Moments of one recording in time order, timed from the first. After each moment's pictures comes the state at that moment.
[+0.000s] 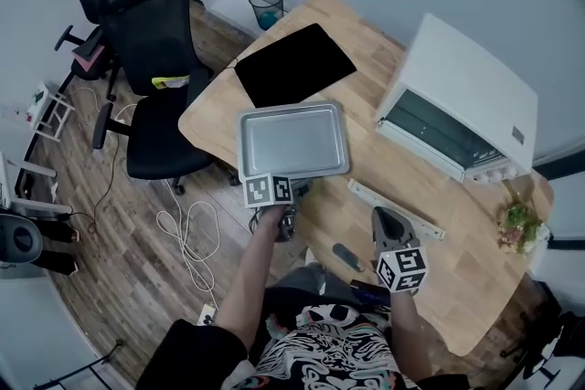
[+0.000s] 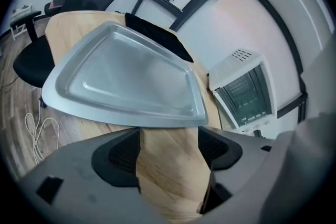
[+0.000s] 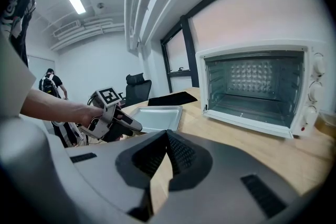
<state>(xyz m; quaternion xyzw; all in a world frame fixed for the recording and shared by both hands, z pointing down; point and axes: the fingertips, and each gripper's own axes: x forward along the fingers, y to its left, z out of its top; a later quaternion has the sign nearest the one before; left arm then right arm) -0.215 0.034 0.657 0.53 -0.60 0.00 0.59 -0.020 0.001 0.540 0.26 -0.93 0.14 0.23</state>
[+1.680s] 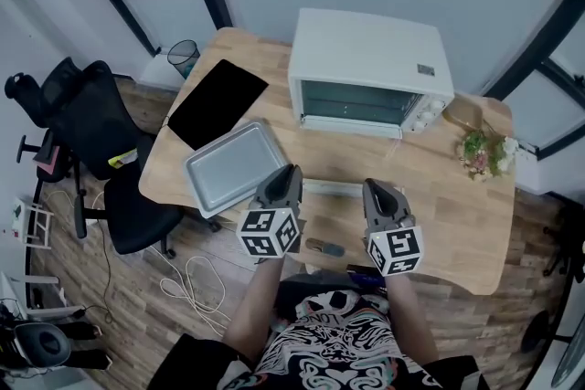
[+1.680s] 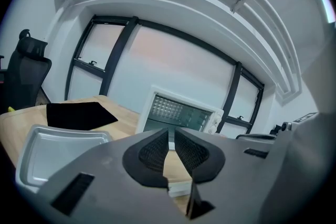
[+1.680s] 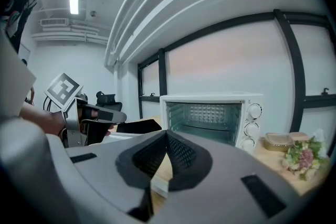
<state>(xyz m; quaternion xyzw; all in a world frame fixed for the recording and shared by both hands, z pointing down) -0.087 -0.029 0.453 0.77 -0.60 -0.02 0.22 0.072 -0.021 0.440 0.44 -0.89 0.06 0.12</state>
